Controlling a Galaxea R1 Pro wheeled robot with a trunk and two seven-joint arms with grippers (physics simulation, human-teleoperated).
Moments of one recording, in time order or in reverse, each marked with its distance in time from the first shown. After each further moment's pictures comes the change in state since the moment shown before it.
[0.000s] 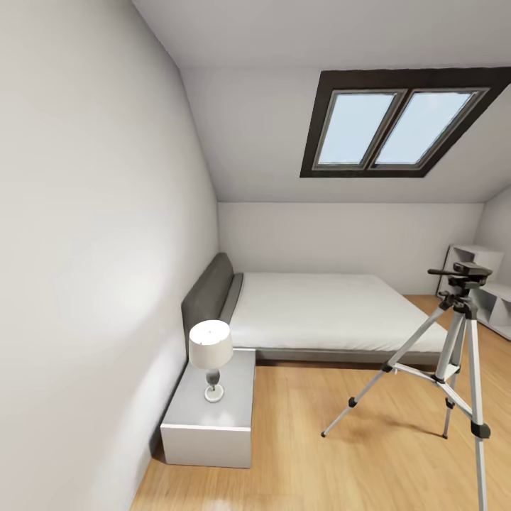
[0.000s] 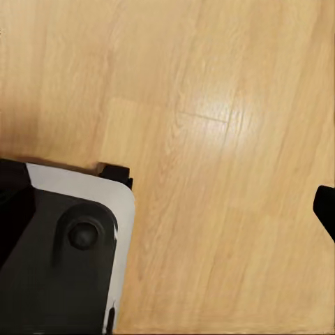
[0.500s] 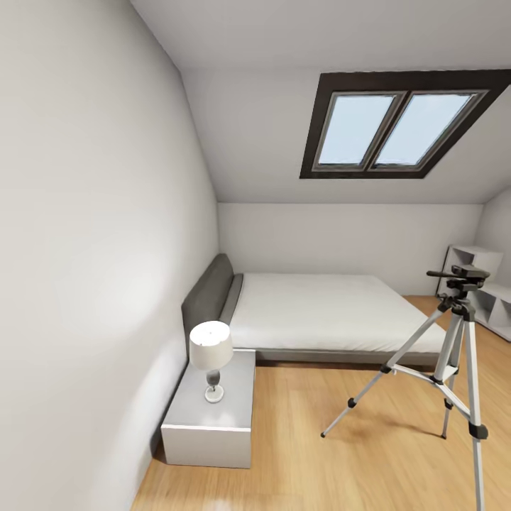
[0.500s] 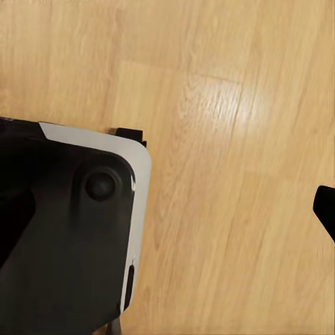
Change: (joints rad) left arm 0.016 0.006 -0.003 0.001 -0.002 -0.056 -0.028; right arm 0.115 0.005 -0.008 0.001 -0.048 -0.076 -0.004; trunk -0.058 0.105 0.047
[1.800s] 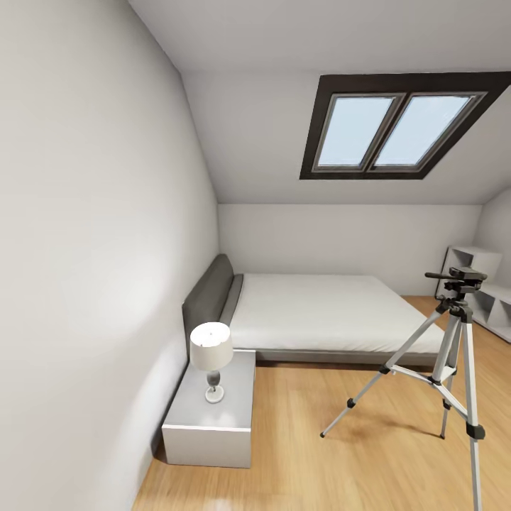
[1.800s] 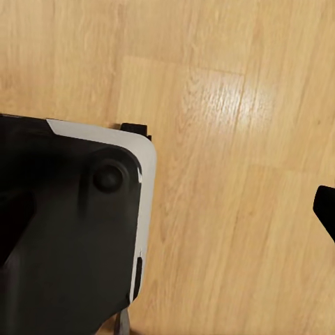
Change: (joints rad) left arm 0.002 0.001 0.001 0.000 0.000 -0.025 -0.002; right arm 0.002 0.008 -0.002 -0.001 -0.022 0.011 -0.003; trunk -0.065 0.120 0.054
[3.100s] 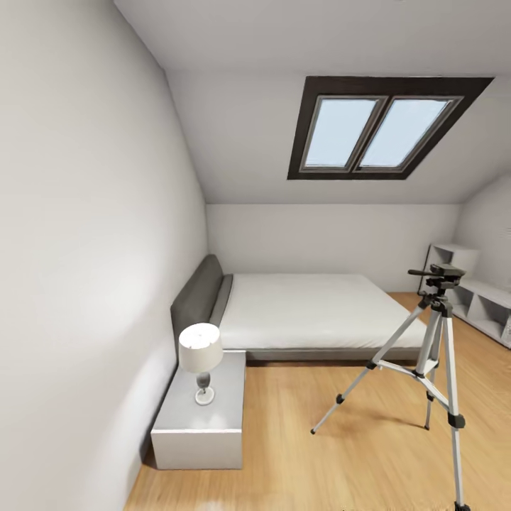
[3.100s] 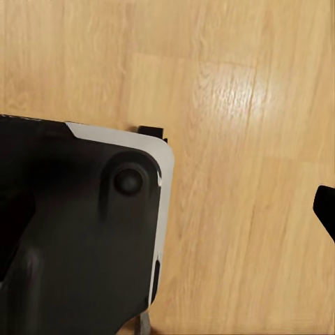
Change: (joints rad) left arm 0.000 0.000 0.001 -0.007 -0.001 -0.003 0.000; right arm 0.000 0.028 -0.003 -0.001 -0.003 0.000 0.002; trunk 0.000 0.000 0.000
